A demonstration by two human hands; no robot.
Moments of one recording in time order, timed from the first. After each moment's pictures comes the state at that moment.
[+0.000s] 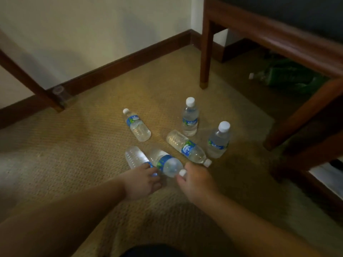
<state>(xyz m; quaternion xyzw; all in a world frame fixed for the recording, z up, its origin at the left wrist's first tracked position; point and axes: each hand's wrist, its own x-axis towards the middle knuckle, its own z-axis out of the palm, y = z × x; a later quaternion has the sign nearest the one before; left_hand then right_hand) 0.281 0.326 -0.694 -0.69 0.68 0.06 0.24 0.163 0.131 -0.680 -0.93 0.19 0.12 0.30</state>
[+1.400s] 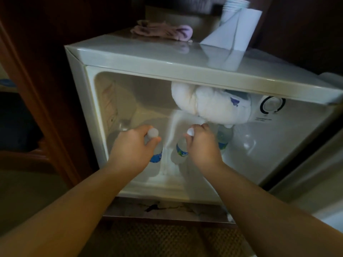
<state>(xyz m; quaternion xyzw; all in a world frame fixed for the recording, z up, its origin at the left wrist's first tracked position) 0.021 -0.143 -0.424 -0.70 0.60 0.14 -0.38 -0.169 -0.229 -0.450 -0.75 0.60 -0.29 0.03</state>
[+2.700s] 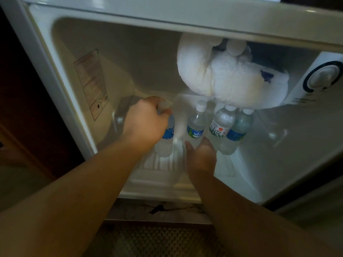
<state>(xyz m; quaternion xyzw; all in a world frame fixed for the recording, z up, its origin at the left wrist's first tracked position) 0.018 -0.243 -0.457 -0.69 0.59 0.12 -0.41 -0.140 -0.257 -0.569 -0.55 0.72 -0.37 0.20</state>
